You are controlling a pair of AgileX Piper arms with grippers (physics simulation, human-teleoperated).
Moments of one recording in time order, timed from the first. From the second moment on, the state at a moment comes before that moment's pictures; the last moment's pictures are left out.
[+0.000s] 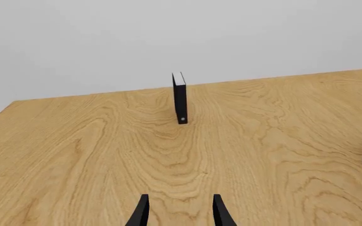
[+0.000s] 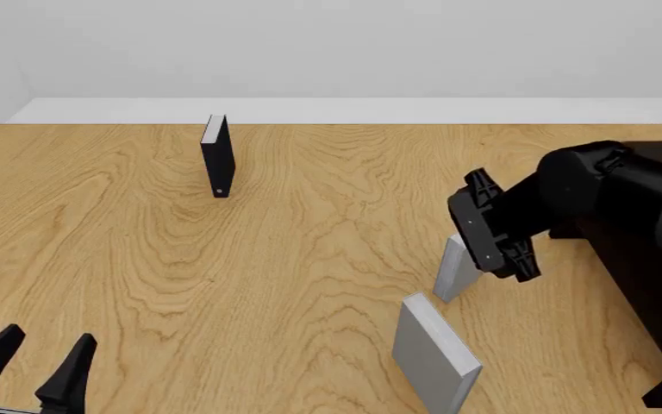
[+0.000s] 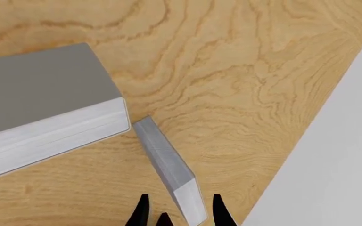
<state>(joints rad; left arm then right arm) -0.10 0.00 0.00 0.10 0.05 0.27 1.51 -1.12 0.74 -1.72</state>
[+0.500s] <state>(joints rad) -0.11 0.00 0.00 0.11 0.06 0.27 1.56 -1.12 0.72 -1.71</state>
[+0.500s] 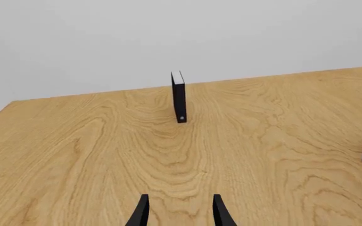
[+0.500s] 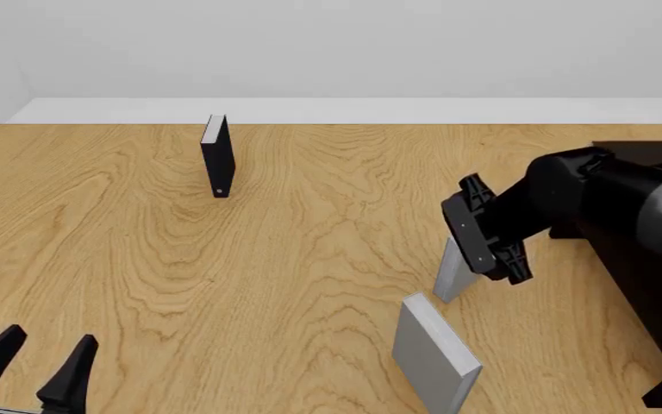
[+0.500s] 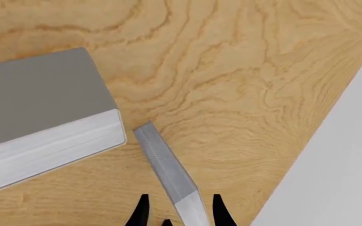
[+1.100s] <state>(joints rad) -0.11 0.00 0.00 0.11 0.06 0.27 1.59 -1.10 0.69 -1.69</state>
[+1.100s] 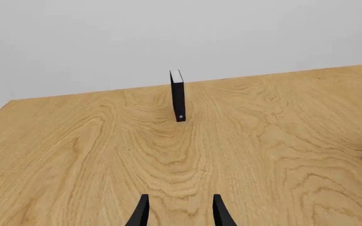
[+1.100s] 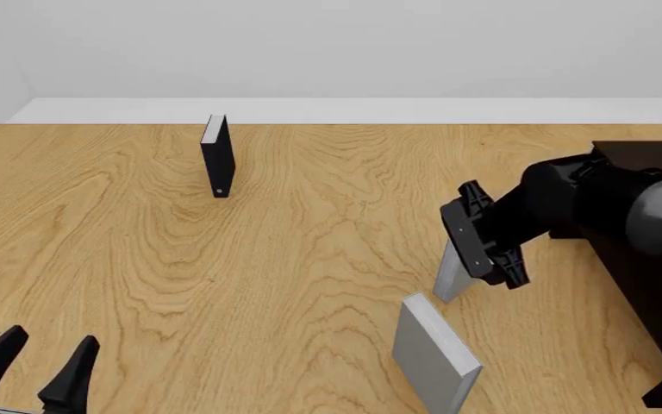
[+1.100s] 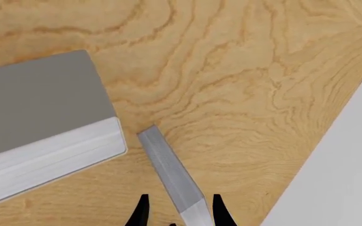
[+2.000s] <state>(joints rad) -0.12 0.00 0.00 0.12 0.06 0.26 1.55 -1.07 0.70 -1.74</state>
